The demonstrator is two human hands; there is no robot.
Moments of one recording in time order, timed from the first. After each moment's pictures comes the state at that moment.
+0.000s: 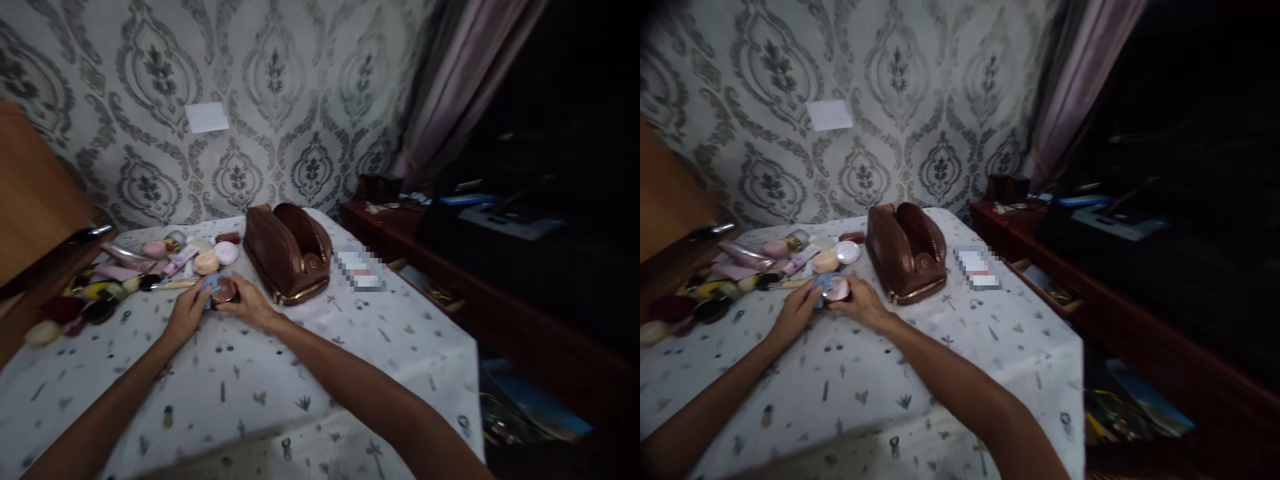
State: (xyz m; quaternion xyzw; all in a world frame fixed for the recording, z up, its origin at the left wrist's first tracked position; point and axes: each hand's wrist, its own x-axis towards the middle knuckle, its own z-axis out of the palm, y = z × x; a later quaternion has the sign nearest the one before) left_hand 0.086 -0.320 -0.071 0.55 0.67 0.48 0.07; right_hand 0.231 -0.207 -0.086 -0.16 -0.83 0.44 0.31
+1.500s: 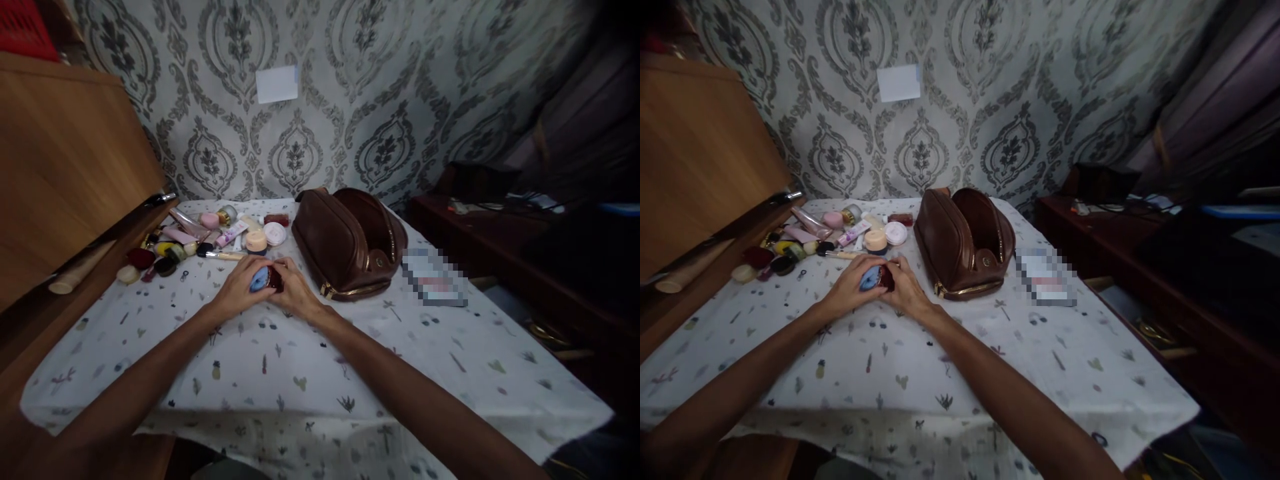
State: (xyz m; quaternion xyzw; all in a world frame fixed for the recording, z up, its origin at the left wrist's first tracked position) left_hand 0.095 -0.335 -0.055 0.67 0.64 0.39 0.00; right_hand 0.223 -0.212 -0.092 -0.08 -0.86 0.38 0.32
